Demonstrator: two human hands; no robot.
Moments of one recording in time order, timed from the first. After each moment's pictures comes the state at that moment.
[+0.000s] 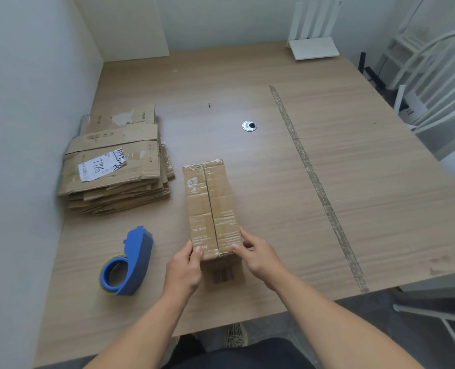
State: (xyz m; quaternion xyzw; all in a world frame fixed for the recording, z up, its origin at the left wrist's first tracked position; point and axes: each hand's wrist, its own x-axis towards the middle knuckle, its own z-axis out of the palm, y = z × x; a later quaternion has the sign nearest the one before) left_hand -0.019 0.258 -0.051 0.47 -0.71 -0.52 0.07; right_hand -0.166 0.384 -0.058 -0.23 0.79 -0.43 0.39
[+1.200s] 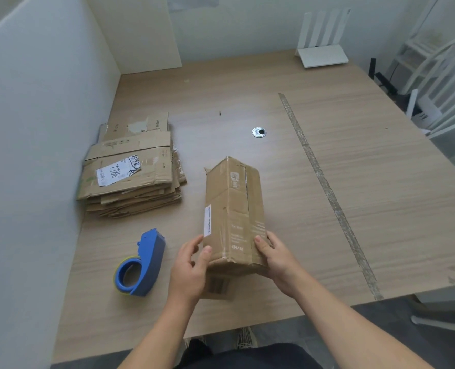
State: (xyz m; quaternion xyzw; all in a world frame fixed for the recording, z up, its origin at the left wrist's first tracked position) left_hand -0.006 0.266 -0.007 0.46 -0.70 -0.54 0.15; right_hand -0.165 0.389 -0.035 -0.01 0.62 -0.62 0.49
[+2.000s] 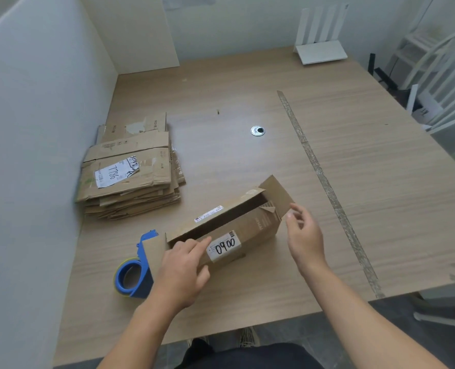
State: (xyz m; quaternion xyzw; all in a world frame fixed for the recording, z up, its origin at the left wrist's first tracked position) left_hand 0.004 0.239 0.006 0.25 -0.95 -0.18 0.00; right_hand -0.205 0.401 -0.013 -0.07 0.81 -0.56 0.16
